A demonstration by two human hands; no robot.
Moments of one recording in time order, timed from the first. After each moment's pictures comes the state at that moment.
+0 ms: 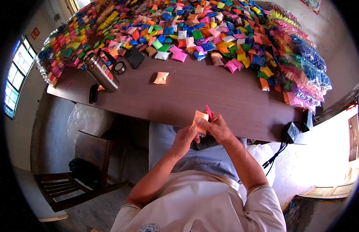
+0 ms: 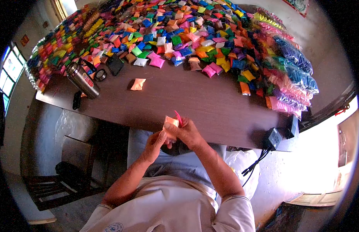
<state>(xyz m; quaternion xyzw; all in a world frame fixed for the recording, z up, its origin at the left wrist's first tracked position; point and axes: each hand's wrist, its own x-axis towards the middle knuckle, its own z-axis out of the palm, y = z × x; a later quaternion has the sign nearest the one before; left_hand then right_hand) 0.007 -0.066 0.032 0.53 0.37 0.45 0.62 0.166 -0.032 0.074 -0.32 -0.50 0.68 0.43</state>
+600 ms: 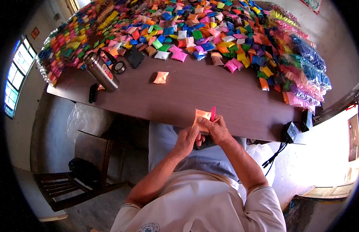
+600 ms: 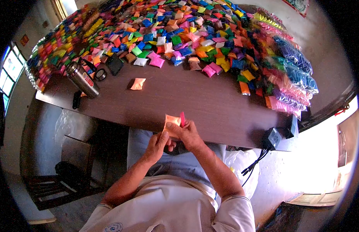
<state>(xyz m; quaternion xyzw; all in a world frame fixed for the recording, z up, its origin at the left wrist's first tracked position) 0.016 -0.070 0.031 0.51 0.37 0.46 0.63 0.165 -0.038 0.069 -0.34 -0.44 0.70 0.44</state>
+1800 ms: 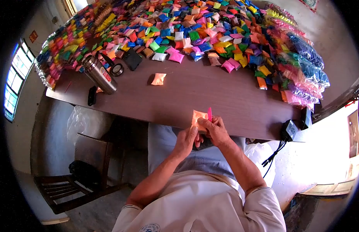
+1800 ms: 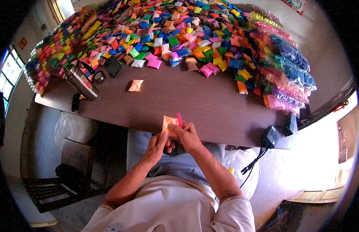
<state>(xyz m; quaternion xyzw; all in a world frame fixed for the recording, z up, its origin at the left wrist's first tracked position) 0.020 -0.072 0.028 0.49 0.39 0.45 0.64 0.171 -0.042 0.059 -0.33 -0.41 0.72 0.45</state>
